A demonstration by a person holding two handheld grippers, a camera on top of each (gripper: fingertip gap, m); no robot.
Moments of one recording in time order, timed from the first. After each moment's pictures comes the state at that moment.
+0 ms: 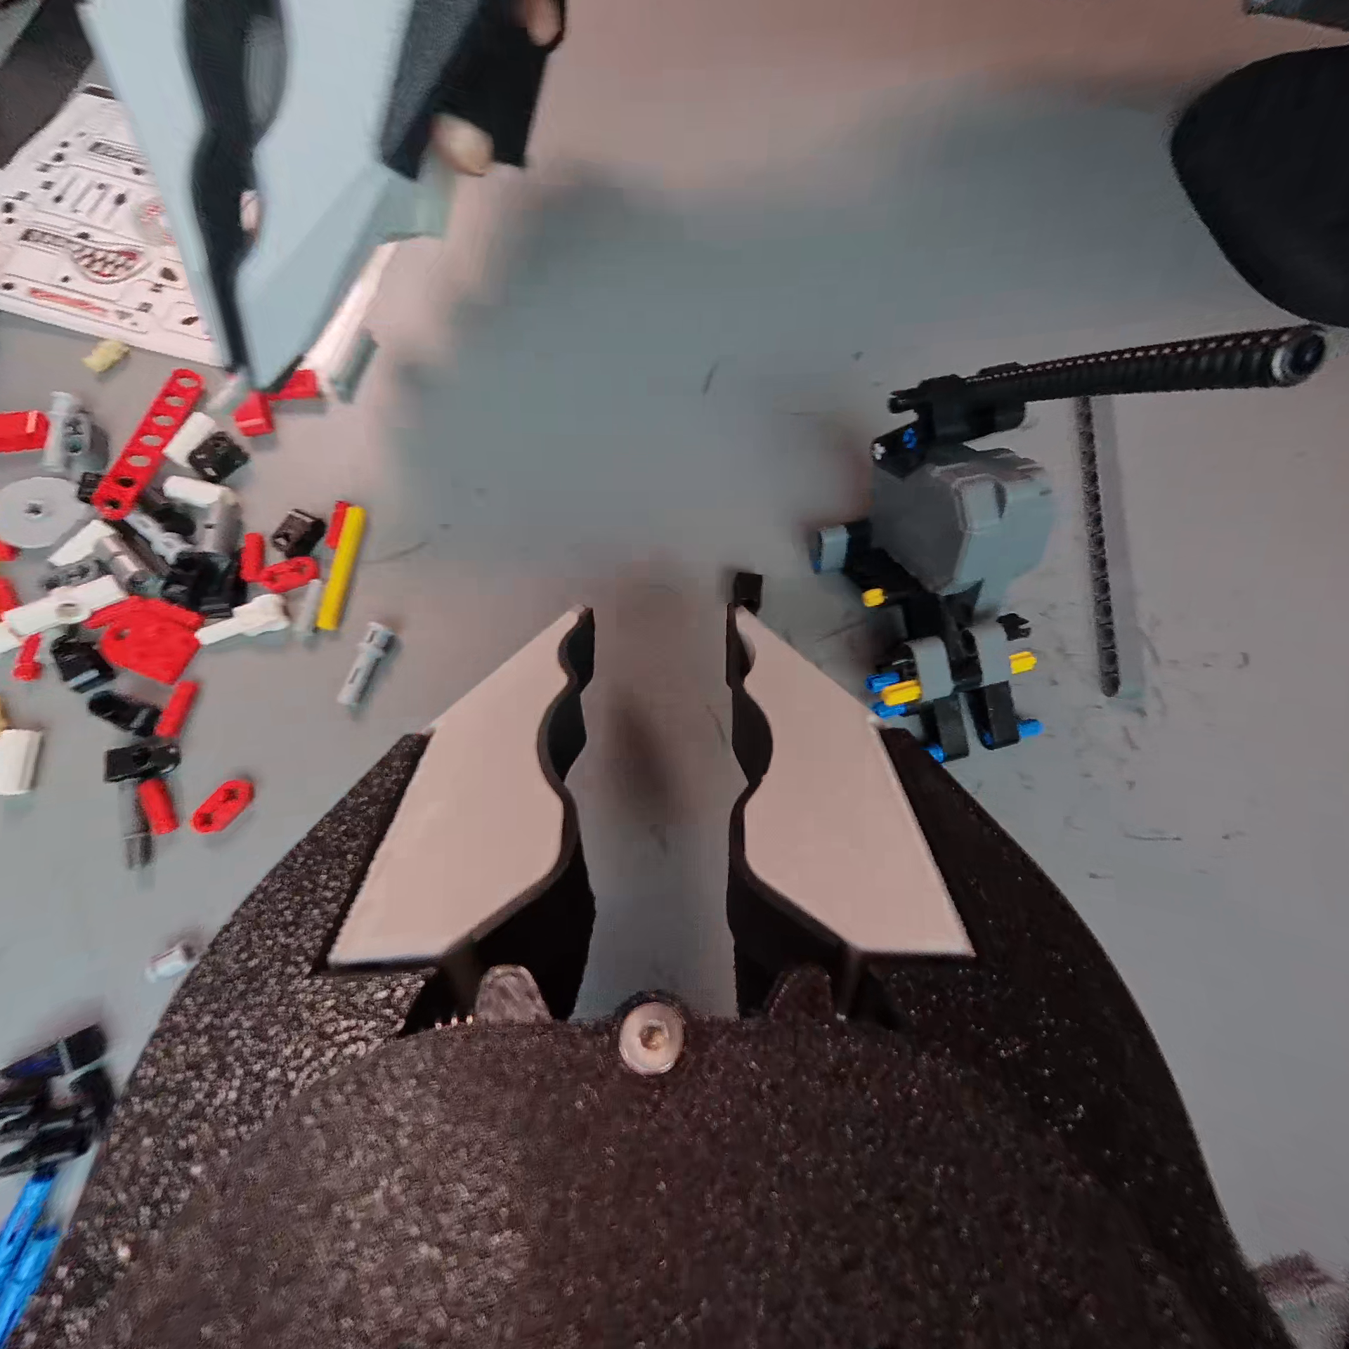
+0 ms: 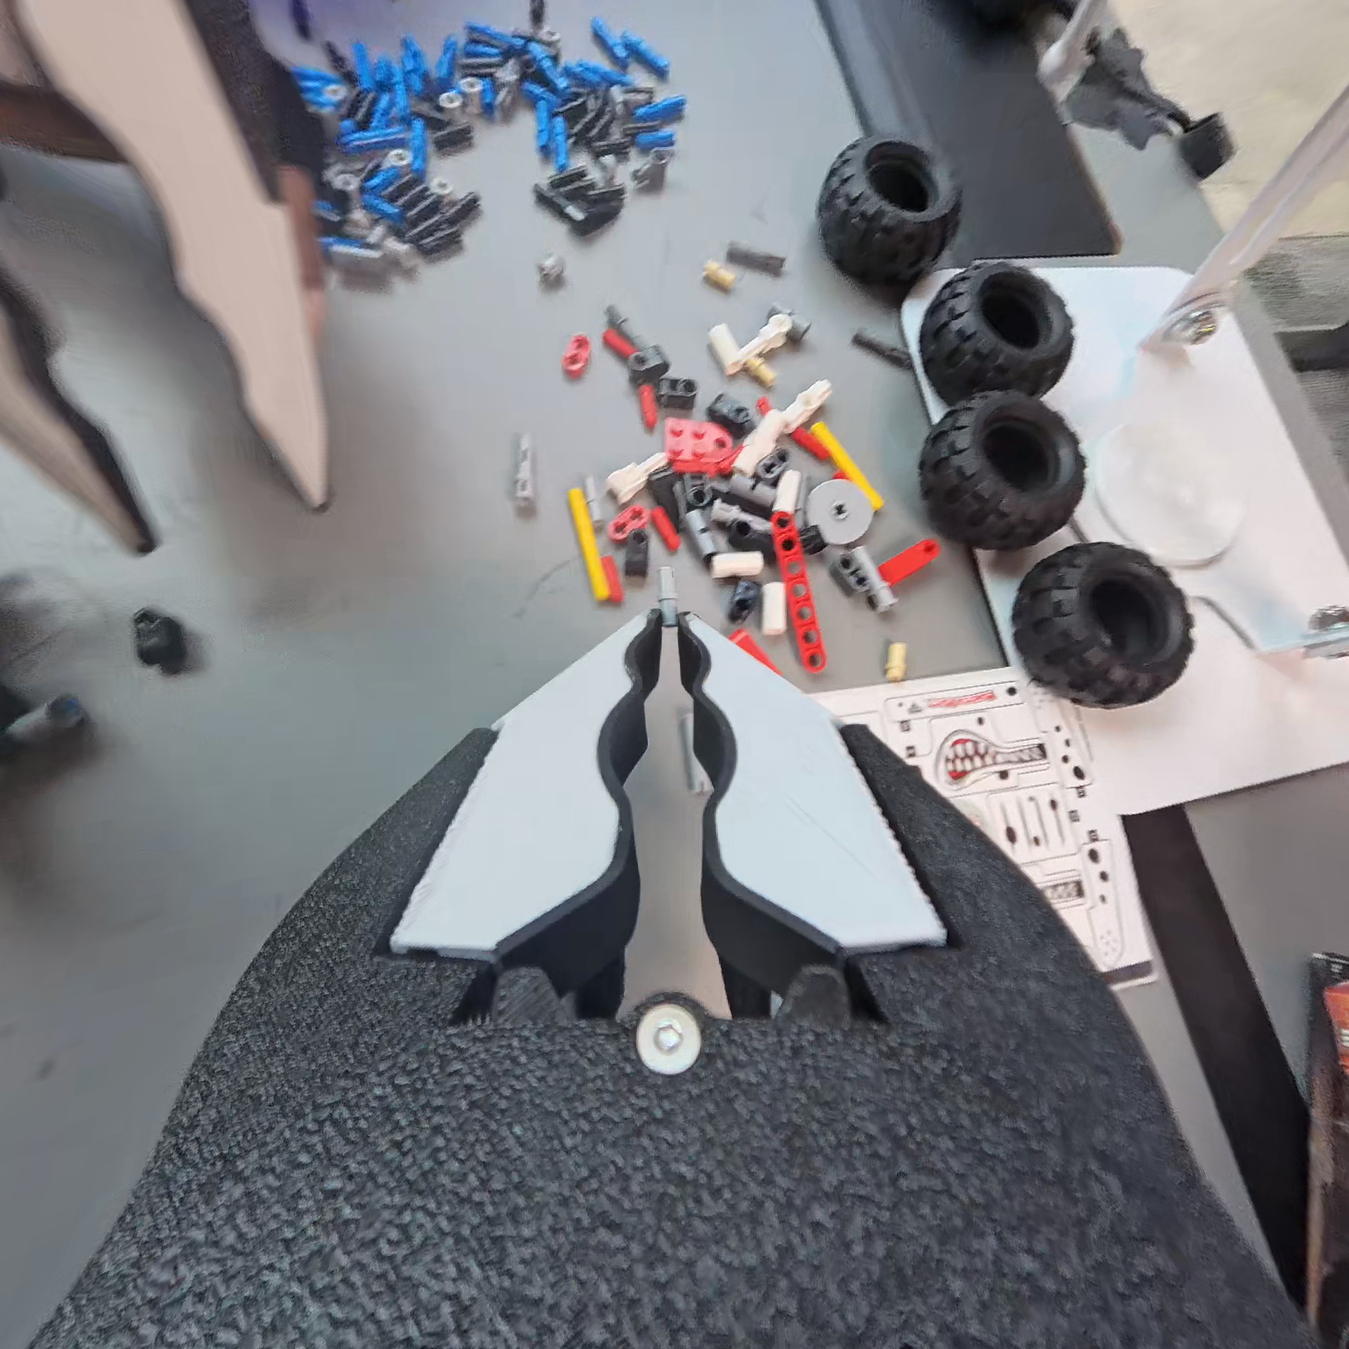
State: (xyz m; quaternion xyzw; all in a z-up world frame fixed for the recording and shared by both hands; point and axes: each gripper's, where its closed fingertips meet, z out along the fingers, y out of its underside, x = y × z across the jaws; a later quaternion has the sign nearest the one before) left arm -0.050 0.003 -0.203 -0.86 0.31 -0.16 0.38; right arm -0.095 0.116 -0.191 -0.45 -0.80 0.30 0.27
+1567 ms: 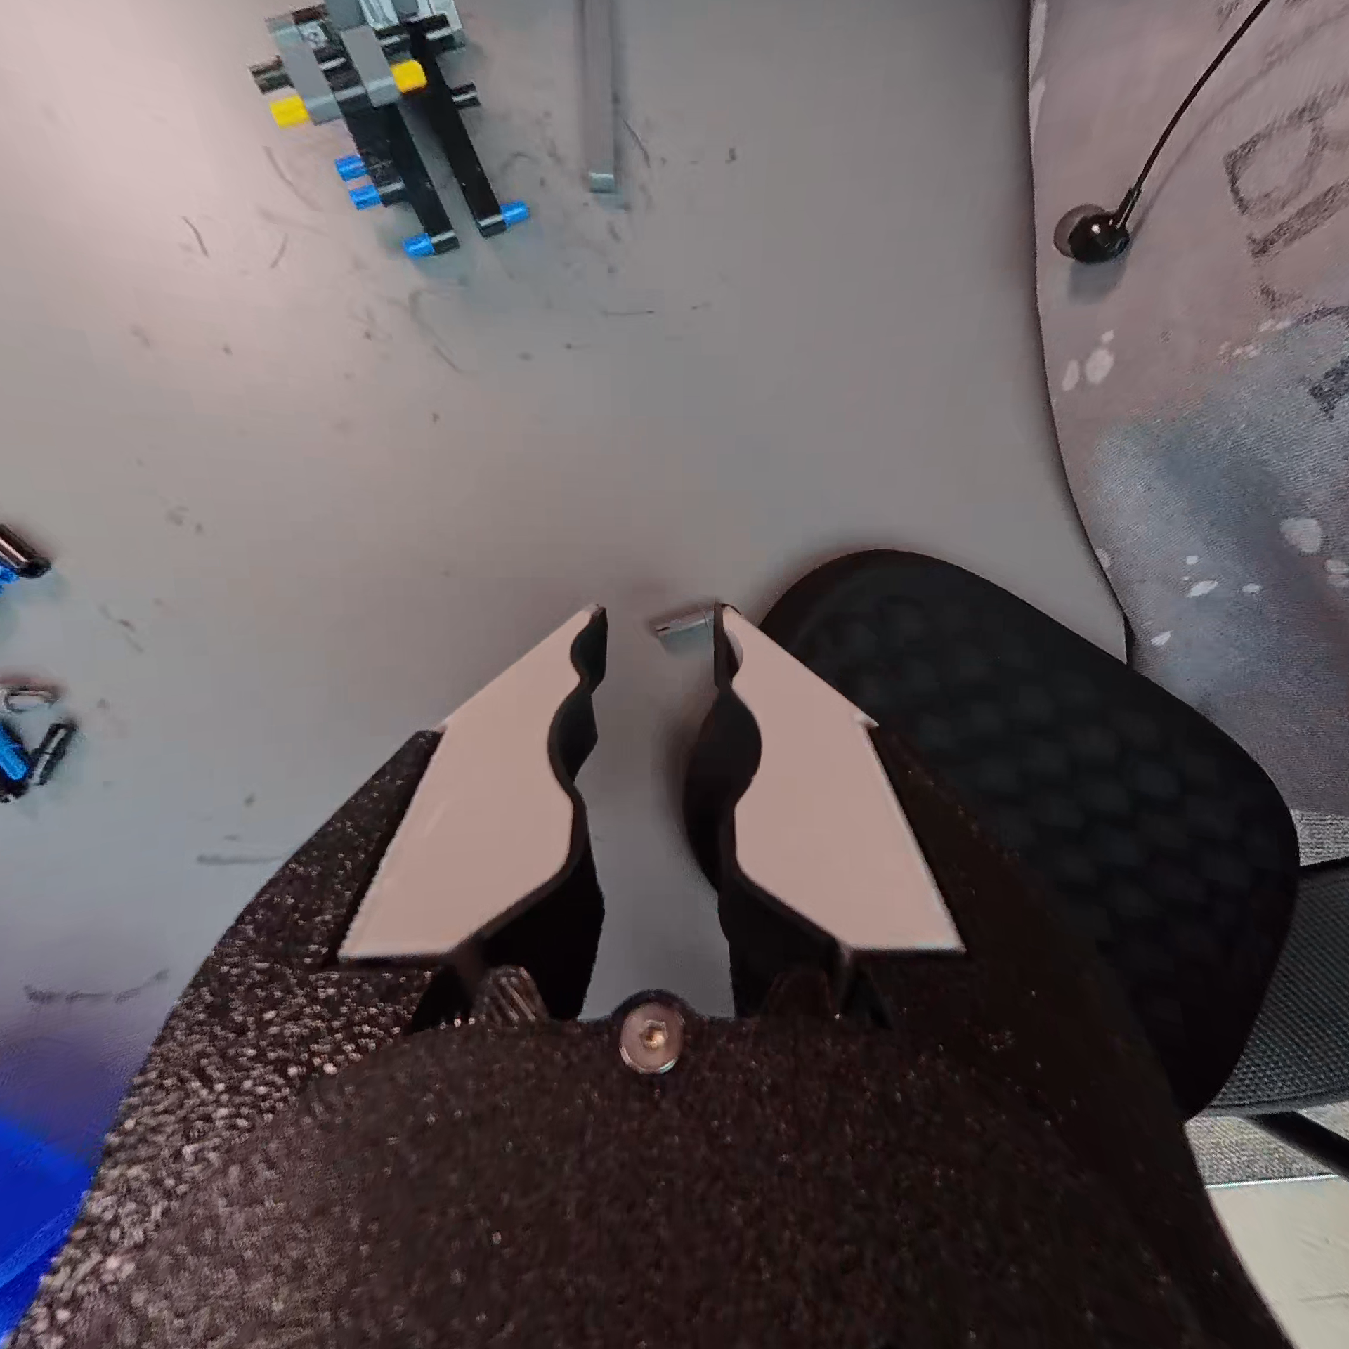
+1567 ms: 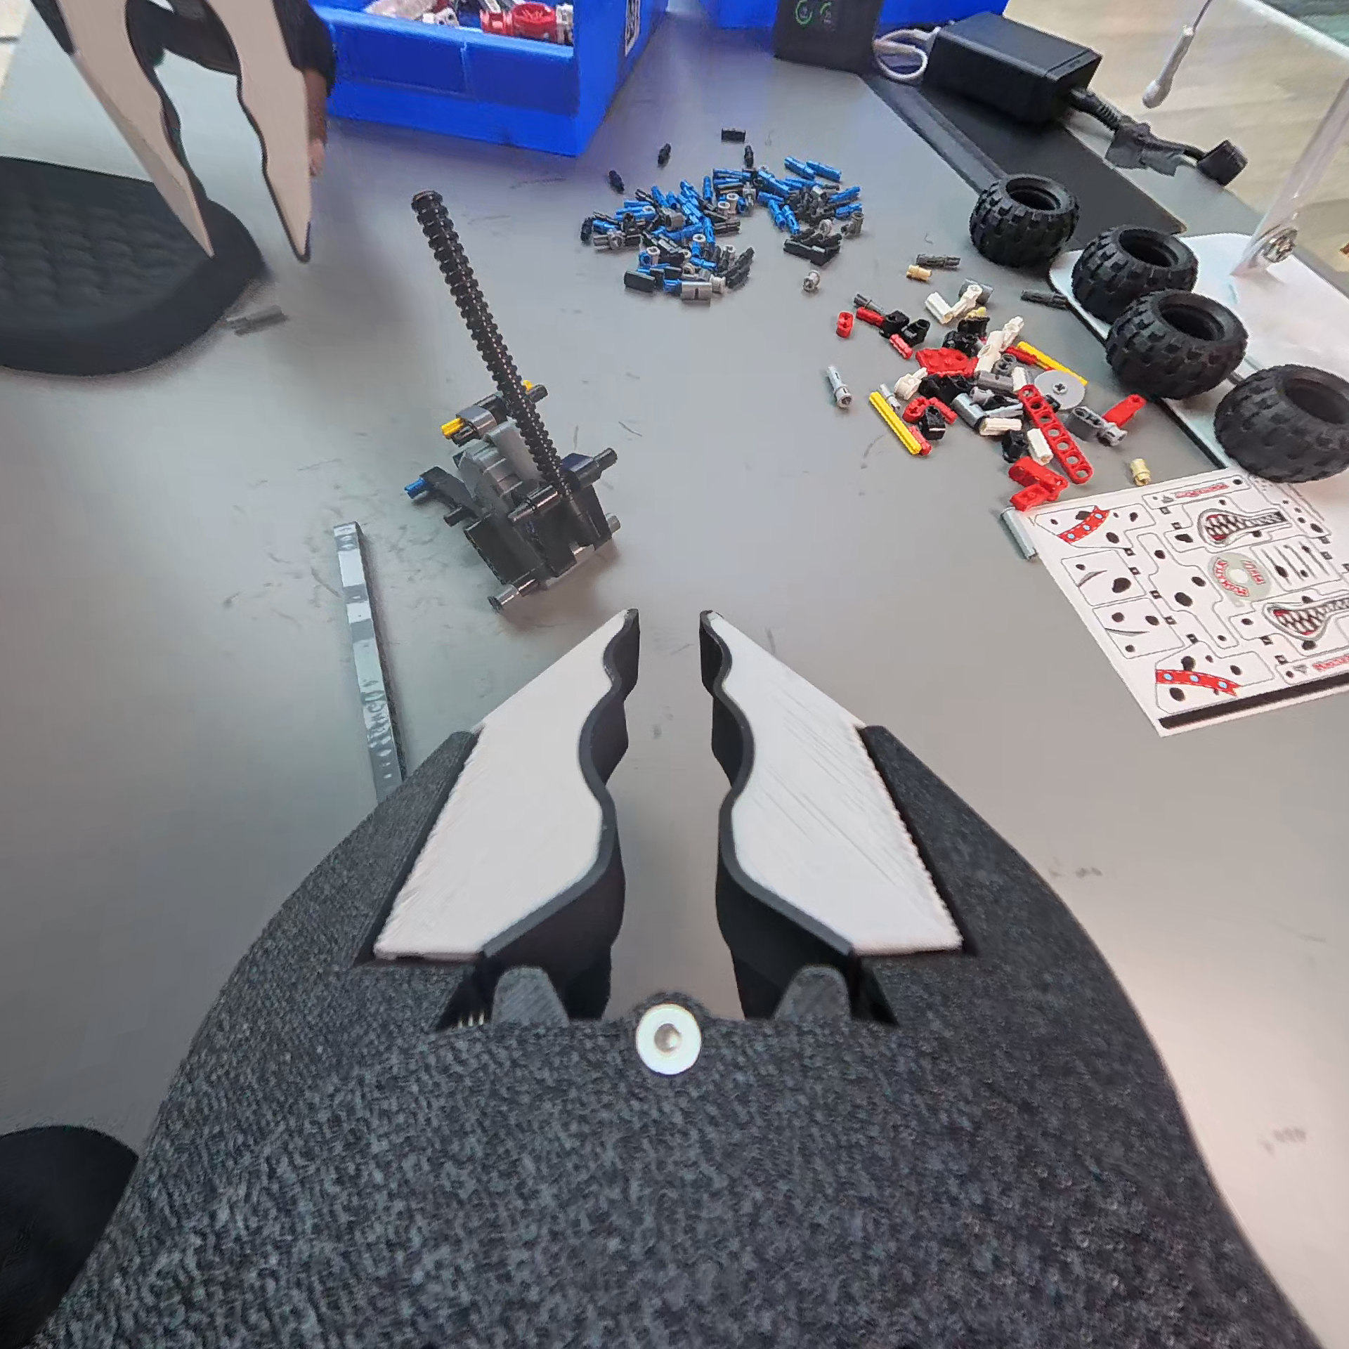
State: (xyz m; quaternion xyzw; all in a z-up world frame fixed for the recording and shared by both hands) left arm -0.051 -0.212 -0.201 -0.86 0.37 -0.19 0.29; right arm 0.054 0.033 -0.172 -0.47 -0.73 0.40 0.30
